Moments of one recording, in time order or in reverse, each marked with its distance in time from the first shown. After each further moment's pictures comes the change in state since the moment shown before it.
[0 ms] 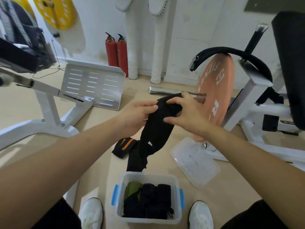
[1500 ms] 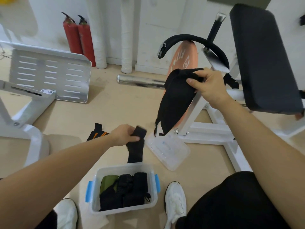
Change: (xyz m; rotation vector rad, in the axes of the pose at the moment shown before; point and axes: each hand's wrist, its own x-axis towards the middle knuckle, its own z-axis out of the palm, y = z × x) left_hand 0.060 -0.143 -0.002 0.939 -0.202 -0.165; right_hand -0.024 0.079 -0.118 0.315 0.326 0.111
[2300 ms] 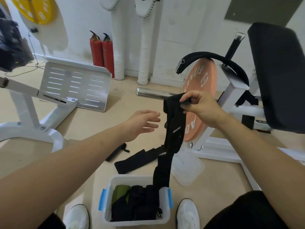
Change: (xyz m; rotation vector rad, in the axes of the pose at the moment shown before) left_hand -0.041 0.074 -0.069 -0.859 0.176 0.005; right_hand -0.001 -0.016 0.067 0.253 -0.324 0.115
